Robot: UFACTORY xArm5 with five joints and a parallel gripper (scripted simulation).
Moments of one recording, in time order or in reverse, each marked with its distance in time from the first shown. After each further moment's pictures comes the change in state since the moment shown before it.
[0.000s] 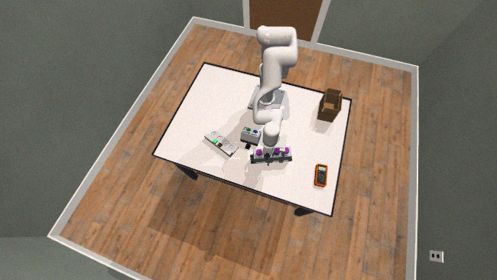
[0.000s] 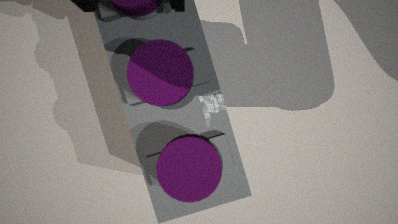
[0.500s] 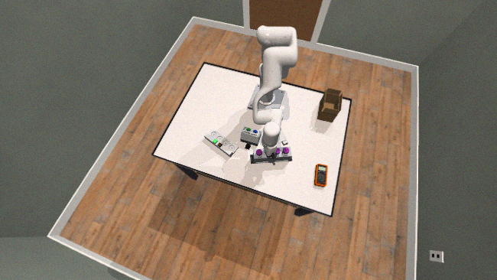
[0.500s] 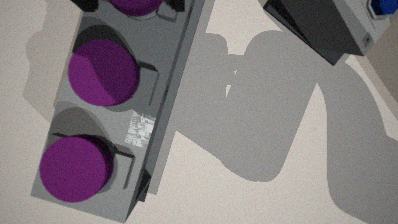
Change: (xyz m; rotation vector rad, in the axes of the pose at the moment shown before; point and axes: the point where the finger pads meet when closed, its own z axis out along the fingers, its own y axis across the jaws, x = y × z) arm 0.000 0.000 0.000 0.000 0.000 -0.585
